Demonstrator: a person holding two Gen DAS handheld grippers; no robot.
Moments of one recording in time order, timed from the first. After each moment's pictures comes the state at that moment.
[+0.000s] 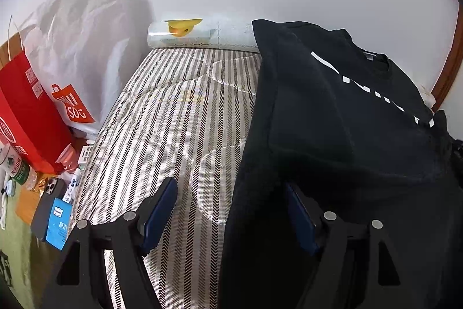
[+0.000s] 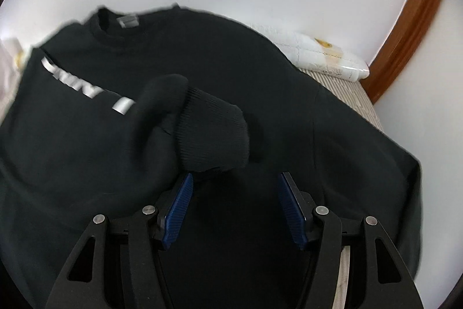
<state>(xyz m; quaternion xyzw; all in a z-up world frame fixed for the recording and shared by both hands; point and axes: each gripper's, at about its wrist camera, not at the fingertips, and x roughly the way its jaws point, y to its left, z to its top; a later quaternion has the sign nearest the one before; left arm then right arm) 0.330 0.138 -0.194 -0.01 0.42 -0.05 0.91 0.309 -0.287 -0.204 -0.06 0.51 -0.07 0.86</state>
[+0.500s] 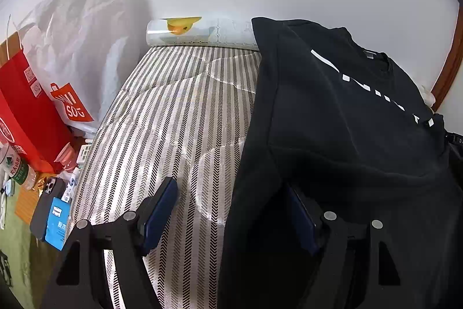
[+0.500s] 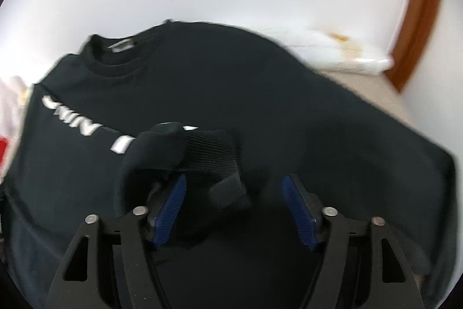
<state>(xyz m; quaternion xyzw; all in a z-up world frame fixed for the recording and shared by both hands) 0.332 0.138 -0.195 -0.01 0.42 -0.05 0.90 0.346 -0.306 -0.232 0.03 0.50 -0.03 0.87</state>
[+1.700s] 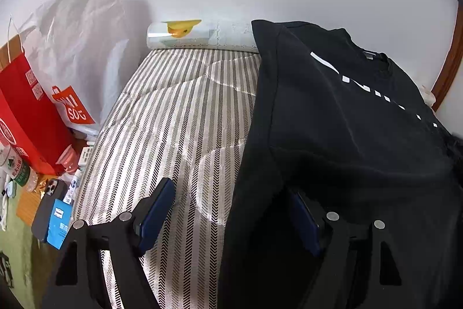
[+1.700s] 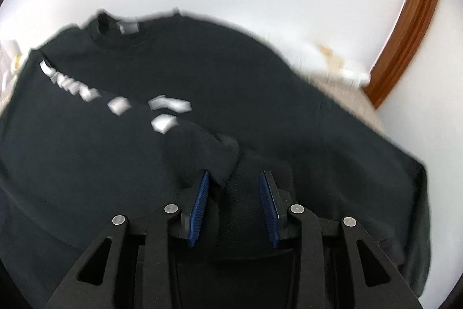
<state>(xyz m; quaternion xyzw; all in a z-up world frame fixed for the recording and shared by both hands) 0.330 0.135 -0.192 0.00 0.41 -0.05 0.91 0.314 -0.279 -0.212 -0.07 0.47 -0.08 0.88</state>
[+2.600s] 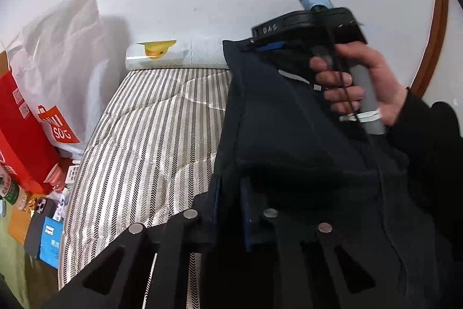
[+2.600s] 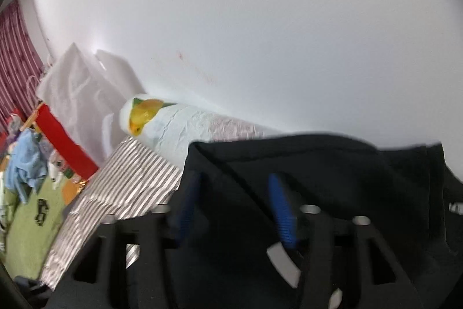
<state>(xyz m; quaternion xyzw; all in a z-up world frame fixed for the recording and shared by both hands) 0.321 0.131 -0.181 -0.01 0.38 -0.11 0.92 0.522 0.058 -0.238 -0.03 0.44 0.24 0.86</state>
